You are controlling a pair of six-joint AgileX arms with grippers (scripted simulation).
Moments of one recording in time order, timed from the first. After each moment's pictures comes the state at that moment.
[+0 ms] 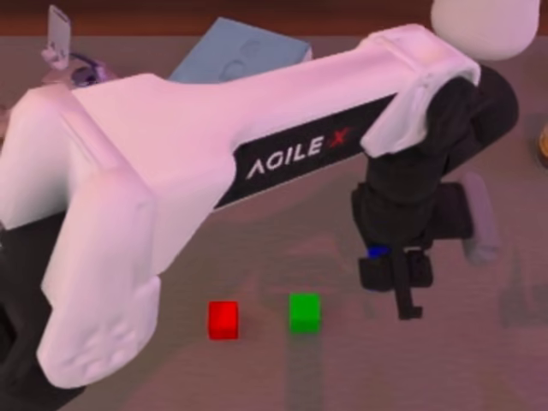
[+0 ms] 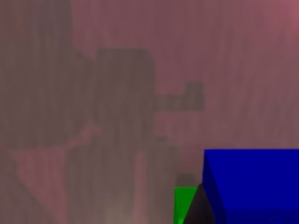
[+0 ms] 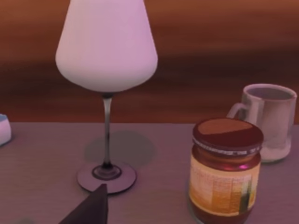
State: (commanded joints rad) left arm -0.96 2.31 2.06 -1.30 0.02 0.62; right arm 0.01 0.00 0.00 0.00 0.00 0.00
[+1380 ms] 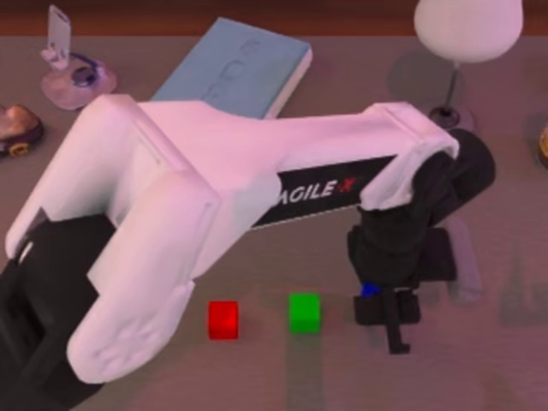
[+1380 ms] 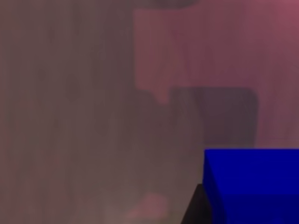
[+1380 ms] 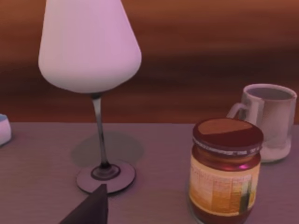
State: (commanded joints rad) left arm -0.96 2.37 1.88 -1.06 0.02 0.62; right arm 0.01 0.00 0.00 0.00 0.00 0.00
